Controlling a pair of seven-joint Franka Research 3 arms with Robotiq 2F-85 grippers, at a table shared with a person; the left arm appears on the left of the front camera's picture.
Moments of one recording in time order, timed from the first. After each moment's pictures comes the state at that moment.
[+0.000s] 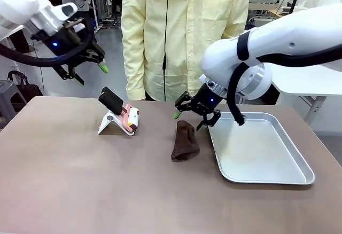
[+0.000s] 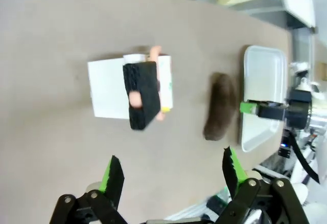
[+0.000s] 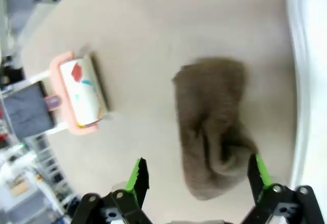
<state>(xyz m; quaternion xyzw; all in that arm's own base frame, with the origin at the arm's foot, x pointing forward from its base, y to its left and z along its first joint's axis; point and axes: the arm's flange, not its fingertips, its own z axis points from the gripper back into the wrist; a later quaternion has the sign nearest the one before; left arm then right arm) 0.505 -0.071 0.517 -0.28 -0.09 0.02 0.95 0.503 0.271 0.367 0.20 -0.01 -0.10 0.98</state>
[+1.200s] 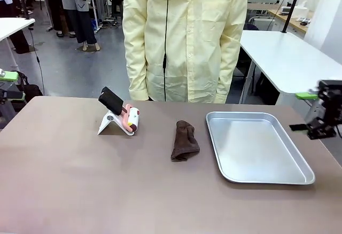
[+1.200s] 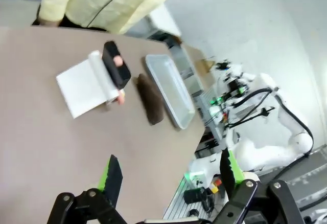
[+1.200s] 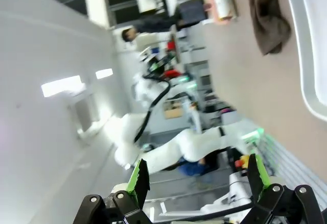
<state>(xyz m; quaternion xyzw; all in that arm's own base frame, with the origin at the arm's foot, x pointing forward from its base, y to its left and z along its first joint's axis) 0.389 0.145 0.423 -0.57 -0.26 -0.10 0.78 0.337 -0.045 0.412 0.65 0.02 -0.07 0.76</state>
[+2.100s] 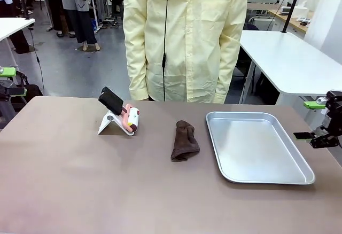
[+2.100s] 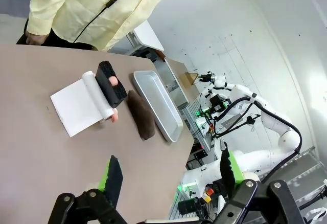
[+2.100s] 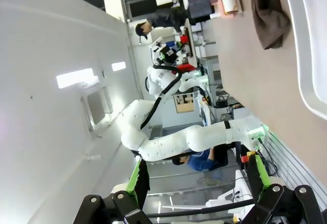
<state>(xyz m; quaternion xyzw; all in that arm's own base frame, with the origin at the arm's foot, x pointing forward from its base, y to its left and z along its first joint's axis) 0.403 0.155 0.411 -0.60 -0.28 -0.09 0.75 0.333 -0.060 0.386 0.67 0.02 -0.06 0.74</state>
